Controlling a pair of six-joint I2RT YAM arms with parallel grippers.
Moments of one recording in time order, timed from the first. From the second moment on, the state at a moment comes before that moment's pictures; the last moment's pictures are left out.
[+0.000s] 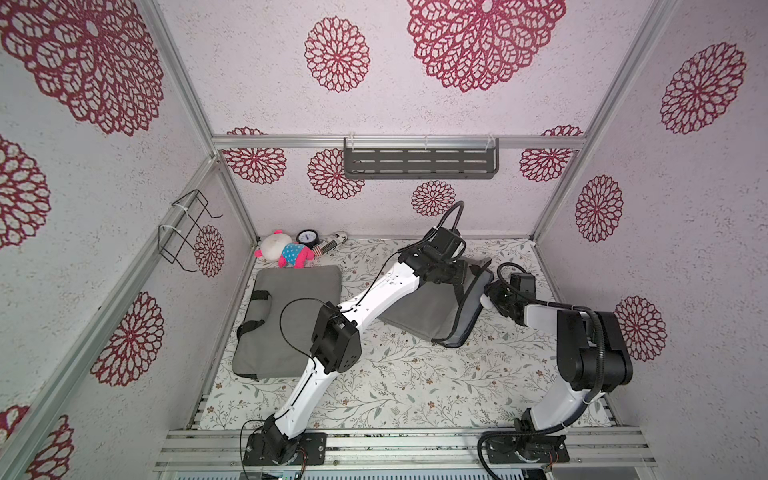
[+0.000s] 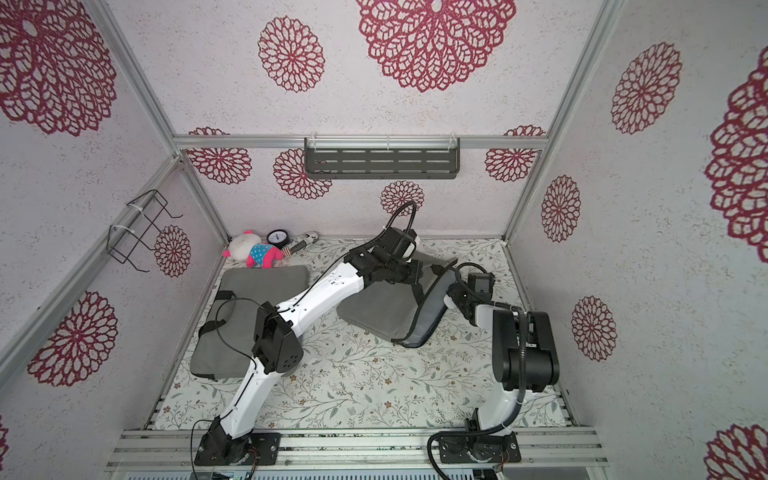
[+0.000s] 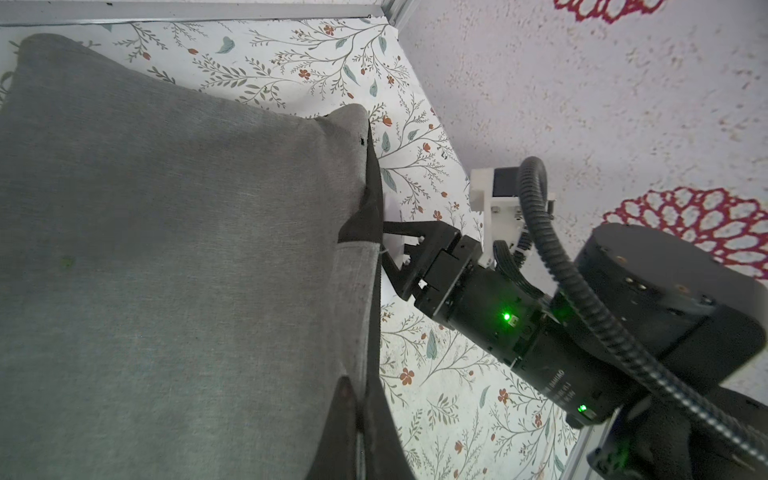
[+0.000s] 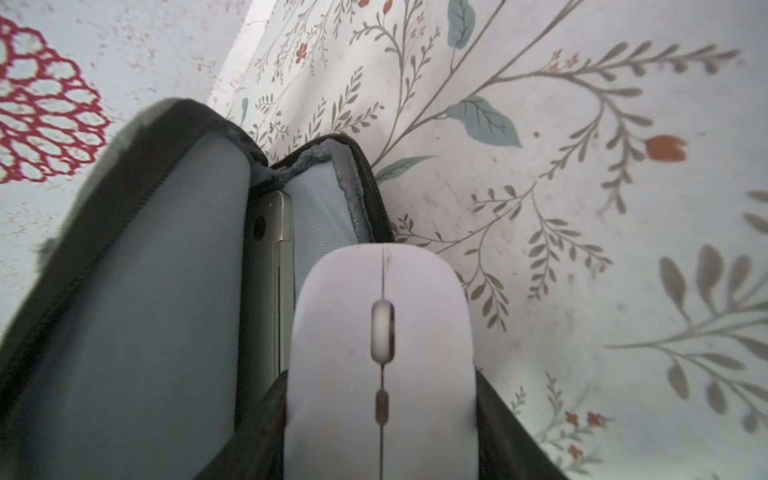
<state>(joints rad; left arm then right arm) -0.82 2.36 2.37 -0.73 0.13 -0.50 -0.02 1.75 0.86 0.18 -0.10 0.87</state>
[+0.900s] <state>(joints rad) -0.81 2.36 2.37 -0.73 0.15 -0.50 -0.01 1.84 0.92 0.21 -0.22 0.85</state>
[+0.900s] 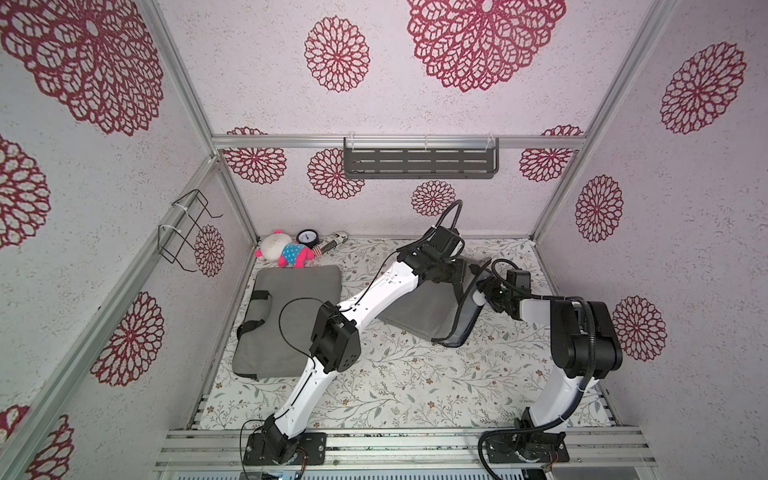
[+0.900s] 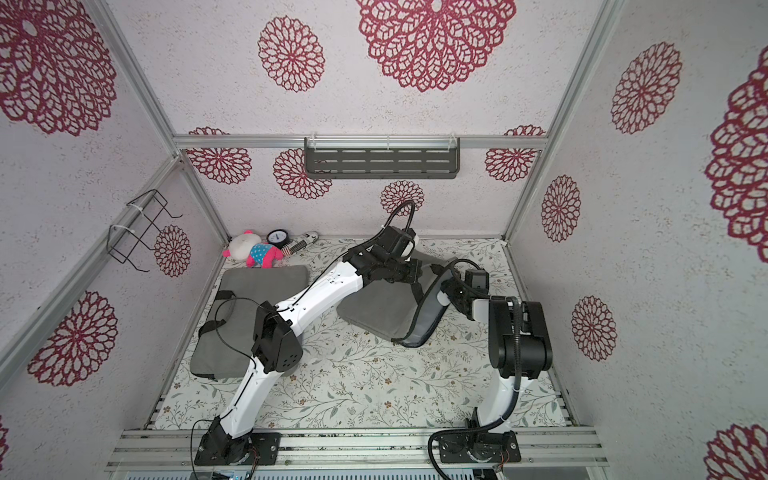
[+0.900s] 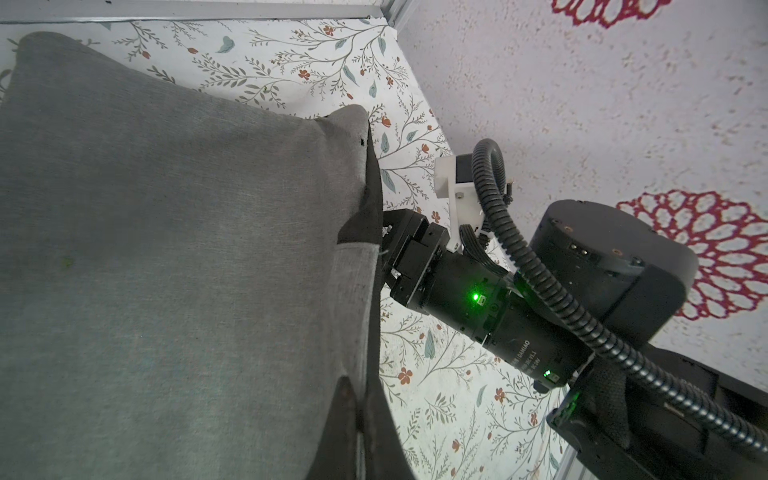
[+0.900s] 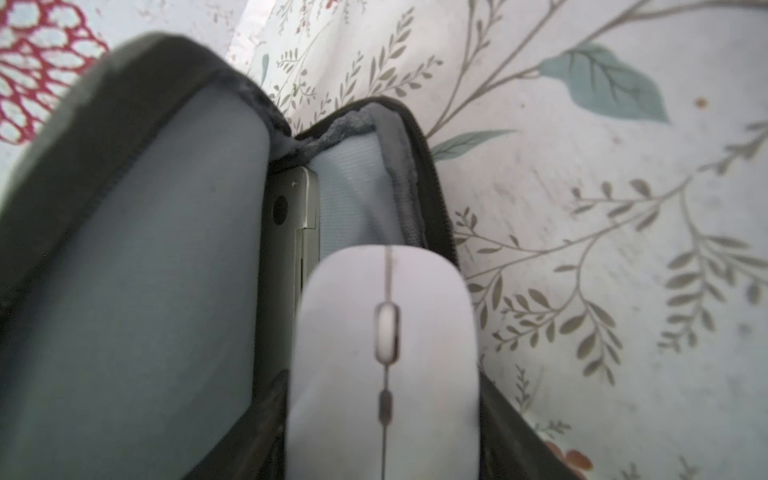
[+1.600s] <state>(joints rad) -0.81 2.36 2.36 -0.72 0.15 -0.51 -0.01 1.84 0.96 0.18 -0.19 0.82</state>
